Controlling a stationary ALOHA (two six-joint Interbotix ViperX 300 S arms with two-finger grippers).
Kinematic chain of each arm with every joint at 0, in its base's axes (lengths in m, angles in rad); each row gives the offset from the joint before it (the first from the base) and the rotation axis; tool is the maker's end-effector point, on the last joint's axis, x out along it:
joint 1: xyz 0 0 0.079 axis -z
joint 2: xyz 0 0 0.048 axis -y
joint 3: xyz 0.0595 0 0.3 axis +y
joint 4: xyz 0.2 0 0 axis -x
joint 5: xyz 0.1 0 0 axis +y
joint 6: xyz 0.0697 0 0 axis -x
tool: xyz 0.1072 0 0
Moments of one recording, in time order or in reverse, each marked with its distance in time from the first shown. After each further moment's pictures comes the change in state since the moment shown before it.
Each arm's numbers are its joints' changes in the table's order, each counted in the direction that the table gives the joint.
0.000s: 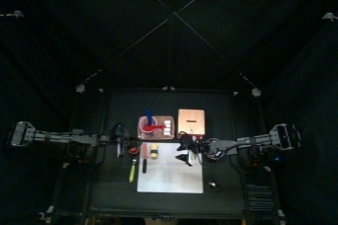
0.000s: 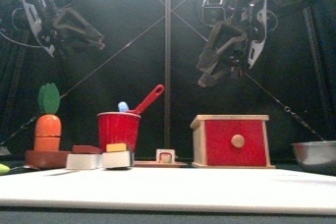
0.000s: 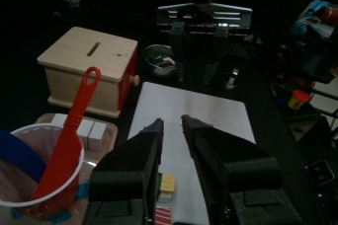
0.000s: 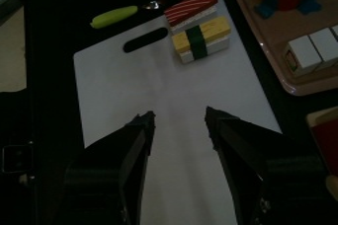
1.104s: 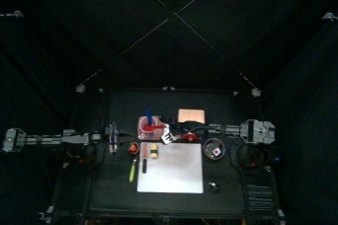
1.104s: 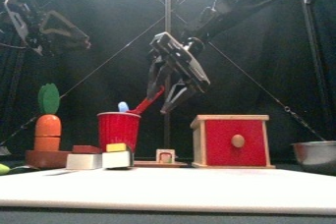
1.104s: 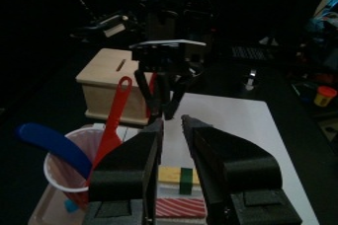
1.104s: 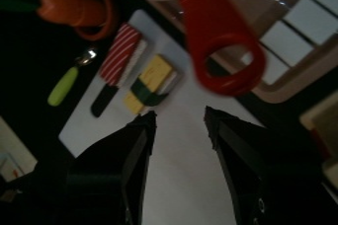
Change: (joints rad) left arm -0.071 0.219 0.097 -0.163 0.077 -0.005; right arm 0.273 -0.417 -0.584 -0.138 0.638 -0.219
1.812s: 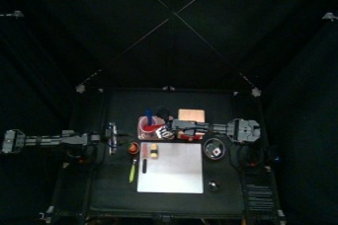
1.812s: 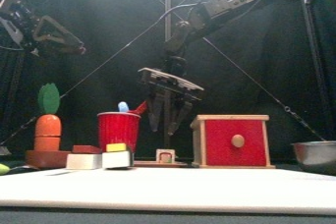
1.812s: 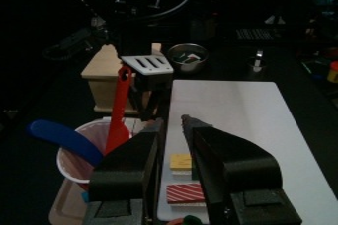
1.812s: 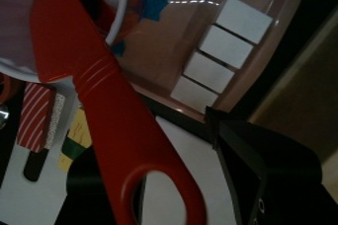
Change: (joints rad) left arm -0.011 0.003 0.014 -0.095 0.012 0.000; right arm -0.011 -0.199 -0.207 0.160 0.179 -0.235
